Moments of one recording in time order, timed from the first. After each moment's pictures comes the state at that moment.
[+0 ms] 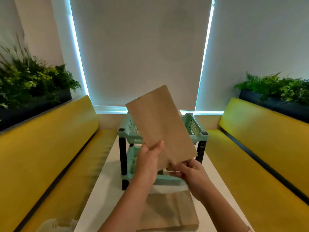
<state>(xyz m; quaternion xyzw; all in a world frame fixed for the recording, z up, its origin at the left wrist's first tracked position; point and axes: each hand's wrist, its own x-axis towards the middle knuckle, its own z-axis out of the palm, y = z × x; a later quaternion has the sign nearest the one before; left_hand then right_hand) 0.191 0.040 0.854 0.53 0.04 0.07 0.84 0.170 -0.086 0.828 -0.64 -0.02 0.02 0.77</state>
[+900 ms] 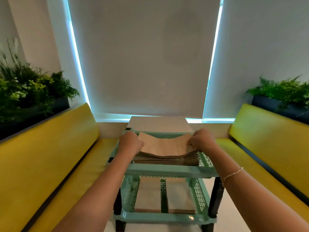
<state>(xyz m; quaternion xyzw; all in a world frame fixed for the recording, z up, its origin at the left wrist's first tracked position) 0.383 0.107 0.895 0.94 0.10 0.12 0.32 0.404 -0.116 0.908 -0.94 0.10 -0.08 0.30</state>
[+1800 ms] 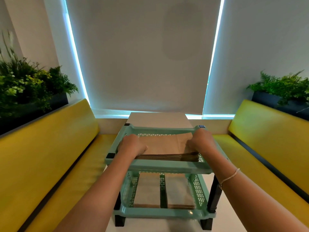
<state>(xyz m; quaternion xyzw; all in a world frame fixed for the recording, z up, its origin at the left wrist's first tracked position) 0.390 0.103 0.877 0.97 0.12 0.03 0.22 0.381 -0.107 0.902 -0.96 0.10 -0.10 0.24</state>
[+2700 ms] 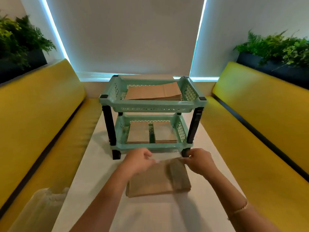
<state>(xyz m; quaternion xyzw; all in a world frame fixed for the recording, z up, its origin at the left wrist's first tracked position) 0.196 0.068 0.780 0.91 -0.01 -0.16 0.37 0.192 -0.130 0.775 -0.97 0.11 0.08 0.22</state>
